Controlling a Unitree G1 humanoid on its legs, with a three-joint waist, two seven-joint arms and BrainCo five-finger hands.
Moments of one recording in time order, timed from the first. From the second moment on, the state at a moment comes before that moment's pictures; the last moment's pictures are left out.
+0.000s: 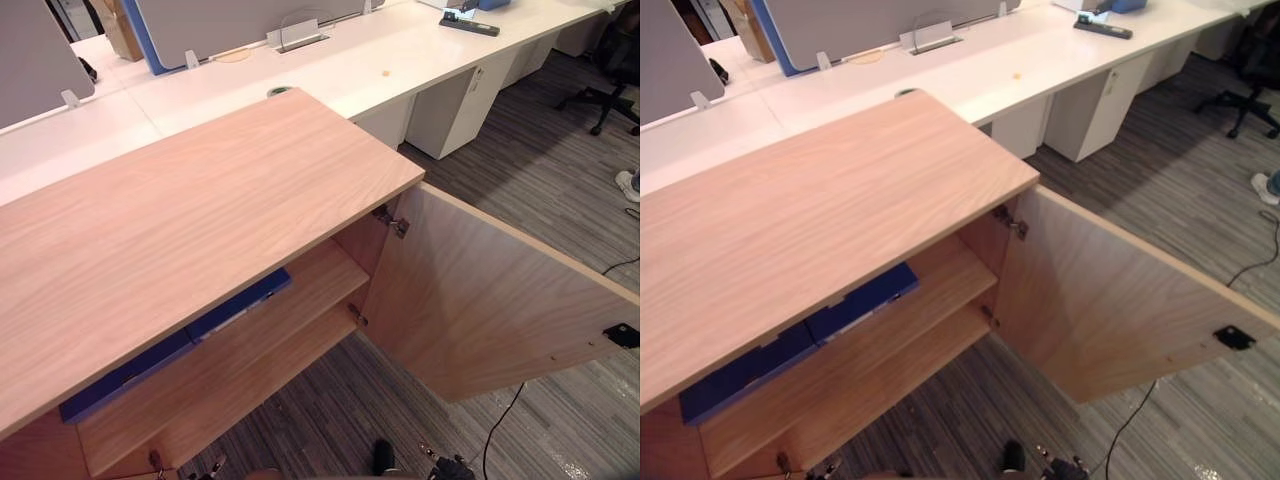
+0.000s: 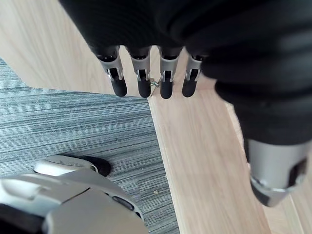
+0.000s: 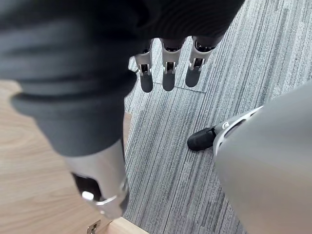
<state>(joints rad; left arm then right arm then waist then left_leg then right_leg) 0.18 0.01 0.40 1.02 -0.05 -0.06 0.18 0.07 0.01 -0.44 1.06 0.14 -0.02 -0.22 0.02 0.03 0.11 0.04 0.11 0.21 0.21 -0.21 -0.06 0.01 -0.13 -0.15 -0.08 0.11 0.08</state>
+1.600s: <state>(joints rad) 0.19 0.08 0.23 0.96 -0.07 -0.08 0.19 -0.55 -0.40 -0.19 0.75 0.16 -0.07 -0.24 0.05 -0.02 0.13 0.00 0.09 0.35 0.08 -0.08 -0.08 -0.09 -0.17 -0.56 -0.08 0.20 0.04</state>
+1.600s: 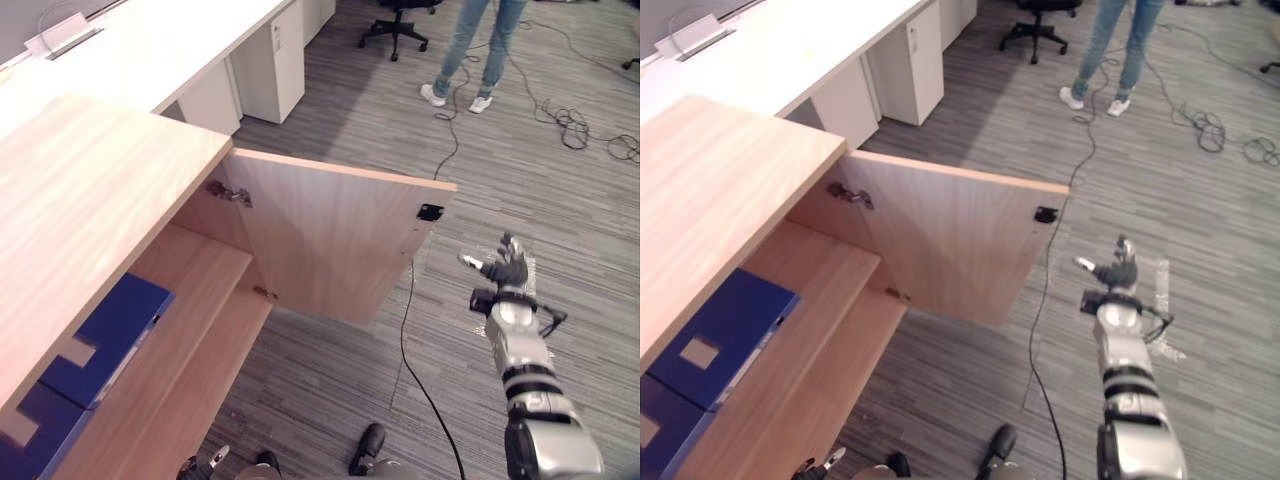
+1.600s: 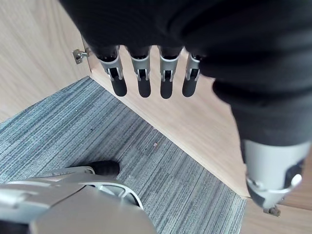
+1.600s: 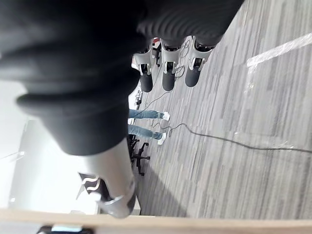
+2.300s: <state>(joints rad) 0.22 0.05 0.16 0.93 -0.13 -0.11 0.19 -0.97 -0.57 0.02 1.11 0.27 -0.06 -0.16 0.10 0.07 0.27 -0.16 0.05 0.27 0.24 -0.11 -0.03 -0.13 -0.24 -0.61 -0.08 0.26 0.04</state>
